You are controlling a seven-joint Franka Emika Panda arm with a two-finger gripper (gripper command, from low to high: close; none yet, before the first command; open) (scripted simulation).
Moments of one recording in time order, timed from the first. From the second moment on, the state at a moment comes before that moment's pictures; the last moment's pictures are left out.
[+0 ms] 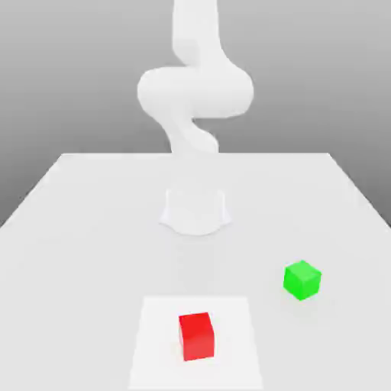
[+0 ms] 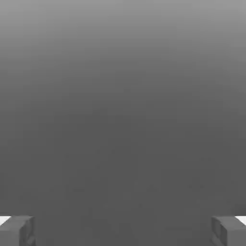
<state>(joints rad) 0.01 -0.71 -0.01 -2.34 0.00 2.35 0.78</state>
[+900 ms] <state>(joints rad) 0.04 0.28 -0.03 -2.63 0.03 2.91 0.58</state>
